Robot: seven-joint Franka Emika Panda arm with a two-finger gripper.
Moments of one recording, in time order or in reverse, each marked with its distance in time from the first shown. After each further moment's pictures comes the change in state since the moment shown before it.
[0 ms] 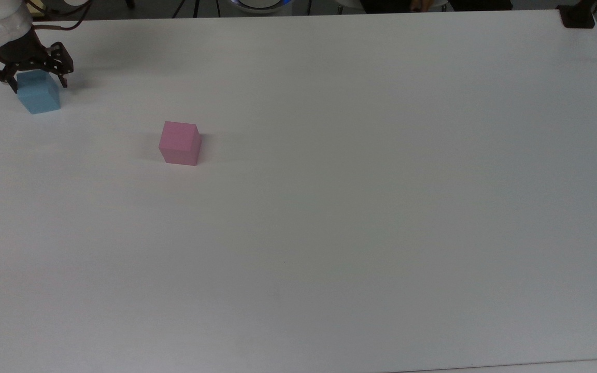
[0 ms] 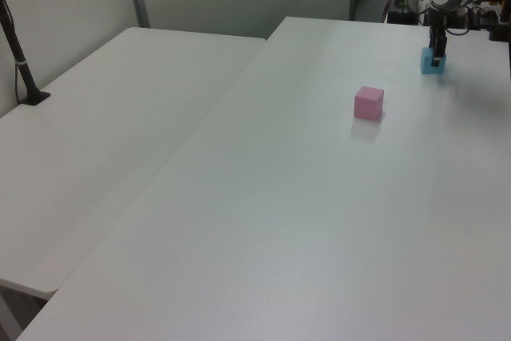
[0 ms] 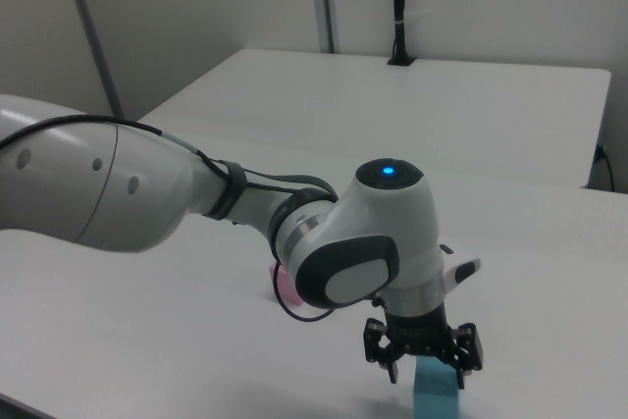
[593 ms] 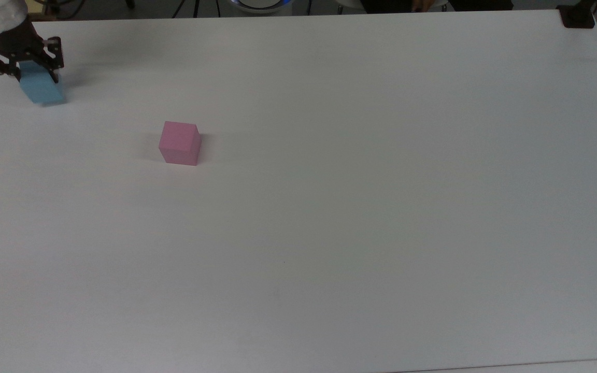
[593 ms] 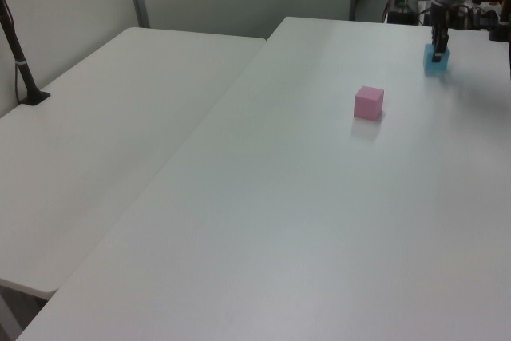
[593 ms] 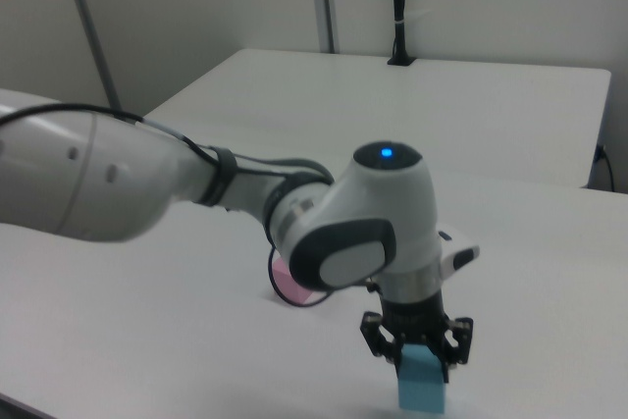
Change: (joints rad) arm -0.003 -0.048 -0.001 0.012 0.001 -0.079 0.000
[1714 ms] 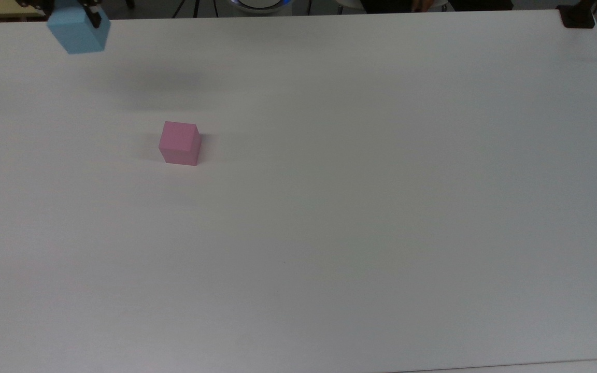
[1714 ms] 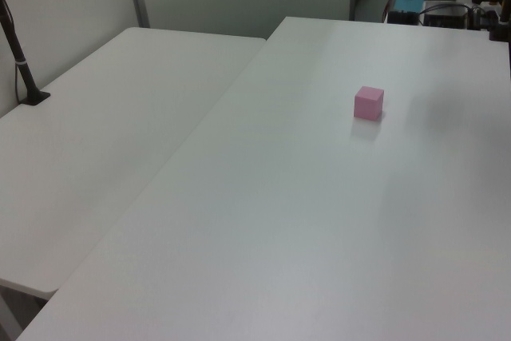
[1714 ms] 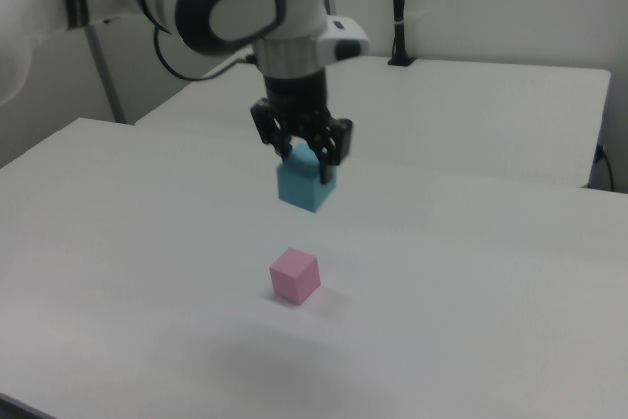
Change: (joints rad) arm 0.256 -0.209 0.018 0.328 0.150 -0.560 0.509
